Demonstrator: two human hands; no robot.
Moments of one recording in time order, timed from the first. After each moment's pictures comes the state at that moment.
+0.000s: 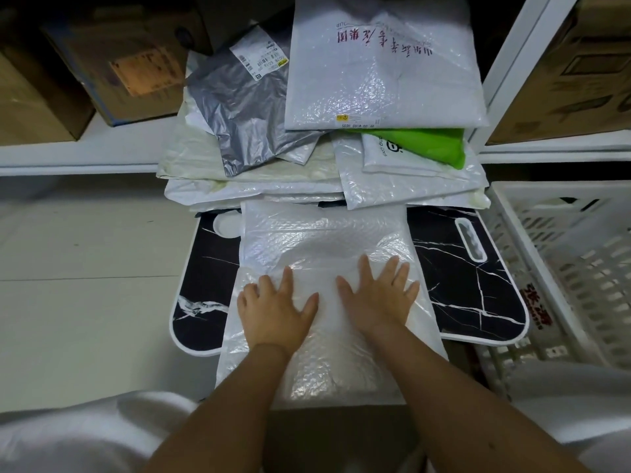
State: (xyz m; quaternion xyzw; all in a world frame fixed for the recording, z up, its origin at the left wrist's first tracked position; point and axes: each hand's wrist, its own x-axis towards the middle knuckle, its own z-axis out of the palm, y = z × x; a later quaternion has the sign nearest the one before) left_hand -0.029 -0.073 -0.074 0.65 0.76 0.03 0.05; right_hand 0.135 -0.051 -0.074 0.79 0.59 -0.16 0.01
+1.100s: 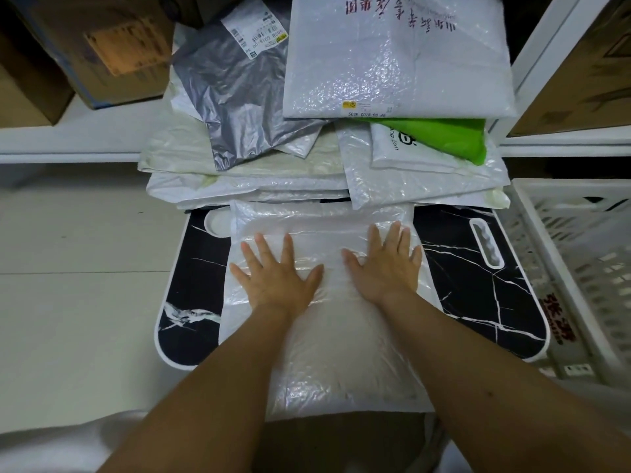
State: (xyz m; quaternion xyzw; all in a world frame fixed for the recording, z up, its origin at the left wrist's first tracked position) left_hand -0.020 -0.003 -0.079 0.62 0.77 -0.05 0.12; right_hand 0.155 0.019 -0.081 0.77 0.63 -0.13 0.03
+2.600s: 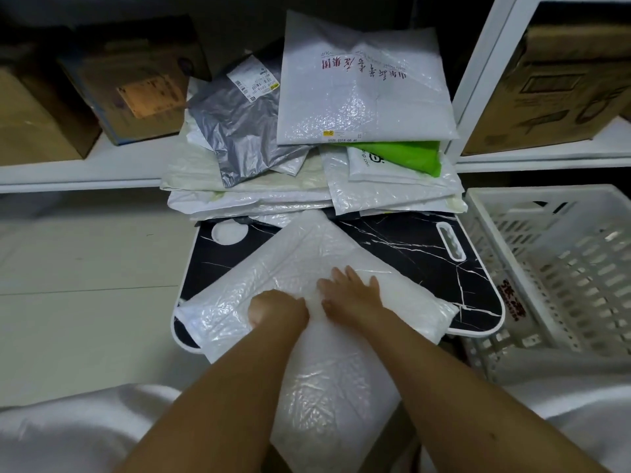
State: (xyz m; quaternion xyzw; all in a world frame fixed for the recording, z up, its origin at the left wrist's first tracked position) left_hand -0.006 -0.059 -0.034 0.59 0.75 -0.24 0.17; right_hand 0.123 -0.059 -0.029 0.64 0.72 -0.22 0.12
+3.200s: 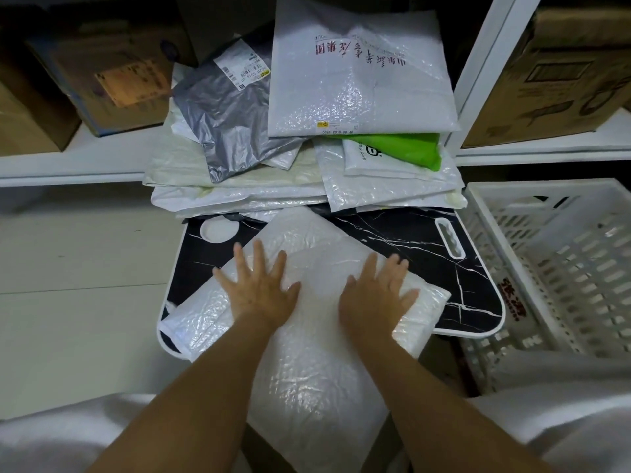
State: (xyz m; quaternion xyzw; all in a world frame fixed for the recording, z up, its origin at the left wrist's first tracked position) left_hand -0.030 -0.044 -0.050 0.69 0.72 -0.10 0.04; right_hand 0.131 -0.074 -0.047 0.84 0.52 -0.11 -0.08
